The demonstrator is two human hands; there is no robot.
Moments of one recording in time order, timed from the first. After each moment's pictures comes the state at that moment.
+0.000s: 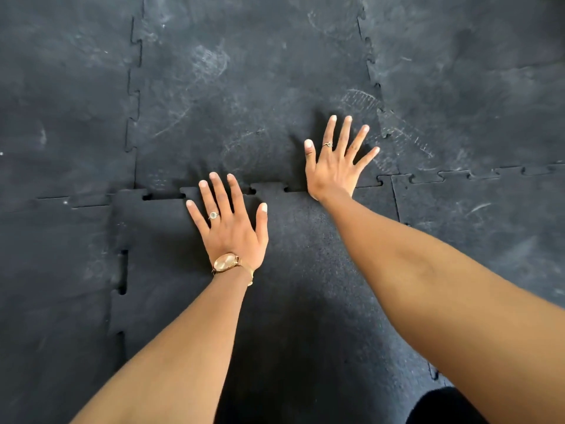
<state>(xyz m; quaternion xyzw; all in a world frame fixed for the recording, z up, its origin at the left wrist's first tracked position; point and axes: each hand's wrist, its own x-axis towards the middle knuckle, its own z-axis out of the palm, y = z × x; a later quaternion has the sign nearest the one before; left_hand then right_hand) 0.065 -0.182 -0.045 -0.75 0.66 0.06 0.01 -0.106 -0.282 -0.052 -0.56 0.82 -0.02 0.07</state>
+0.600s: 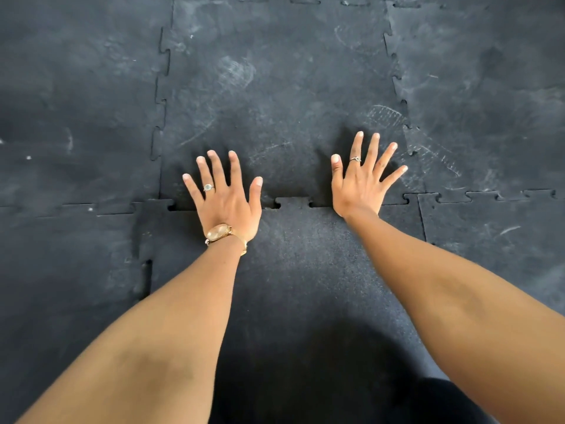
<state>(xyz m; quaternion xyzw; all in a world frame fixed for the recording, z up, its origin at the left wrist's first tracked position) 0.109 -0.255 -0.042 -0.75 0.65 0.06 0.02 -0.106 -0.284 -0.054 -0.56 0.83 -0.03 0.07</state>
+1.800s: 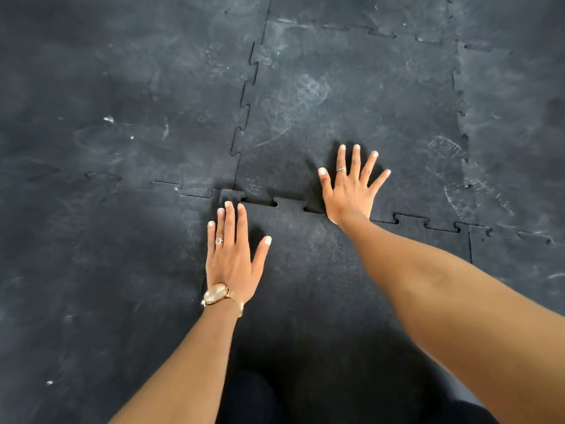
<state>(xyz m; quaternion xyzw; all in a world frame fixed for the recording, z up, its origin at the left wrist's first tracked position) 0.202 -0.144 -0.032 -0.76 0.65 0.08 -0.04 0.005 -0.291 -0.040 -0.67 0.73 0.02 0.10</state>
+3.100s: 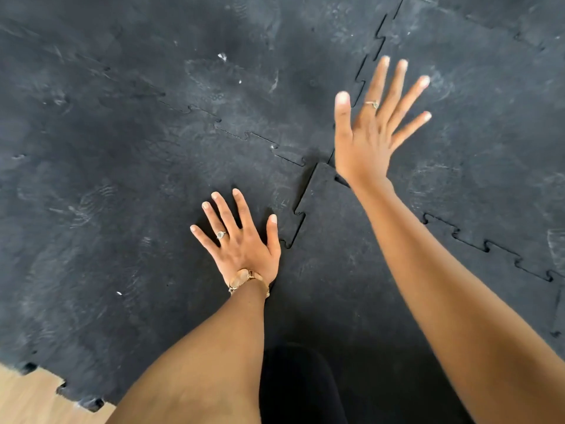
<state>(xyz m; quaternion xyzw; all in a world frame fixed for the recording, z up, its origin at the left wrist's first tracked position) 0.265 -0.092 -0.048 -0.92 0.38 0.09 -0.03 0.185 -0.294 0.010 -0.74 0.62 -0.25 0.07</state>
